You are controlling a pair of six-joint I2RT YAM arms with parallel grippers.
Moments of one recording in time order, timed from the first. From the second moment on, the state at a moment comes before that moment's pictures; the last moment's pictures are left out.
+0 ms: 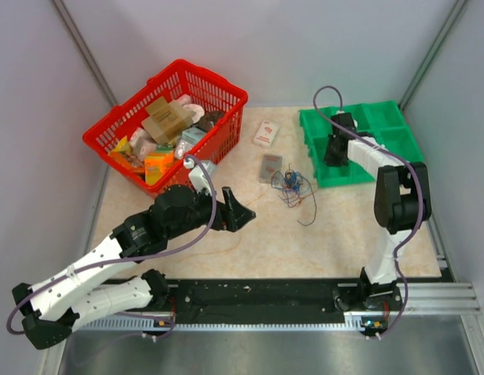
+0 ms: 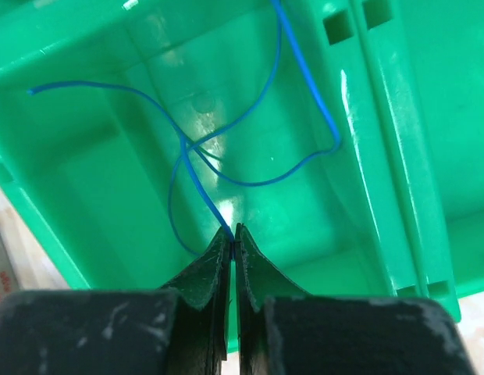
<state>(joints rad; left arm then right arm) -0.94 0.82 0.92 -0.45 -0.02 -0.73 0.16 1.89 1.38 -0.47 0.15 0.39</state>
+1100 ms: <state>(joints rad) -0.94 0.86 0.81 -0.40 0.01 -0.76 0.45 1.76 1.25 -0.36 -0.04 0.22</state>
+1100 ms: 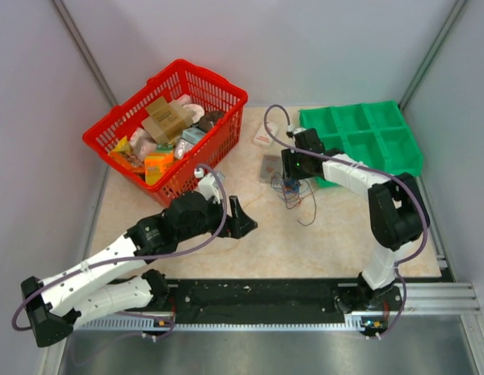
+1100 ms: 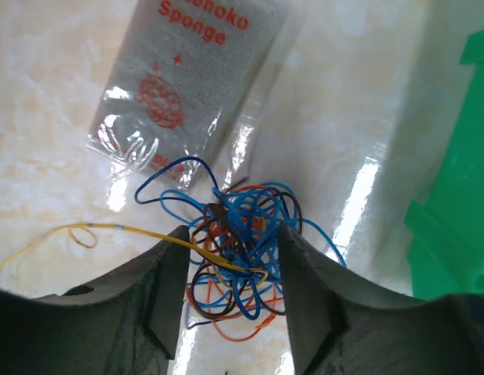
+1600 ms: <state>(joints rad) -0.80 1.05 0.78 -0.34 -0.01 -0.66 0.59 1.45 0.84 -0.21 -0.18 0.25</state>
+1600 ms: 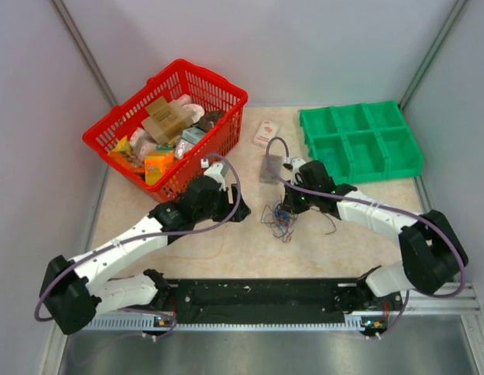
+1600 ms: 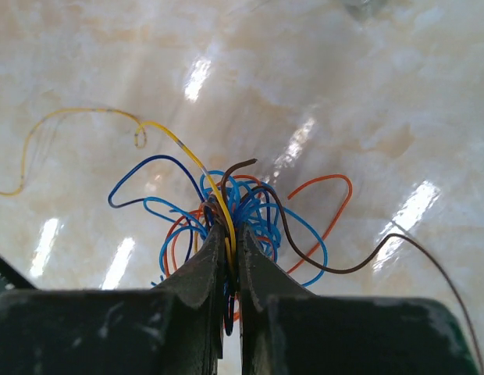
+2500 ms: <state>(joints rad) -0.75 1.63 1.04 -0.14 0.22 -0.44 0.59 1.27 0.73 -0.17 -0.38 0.28</state>
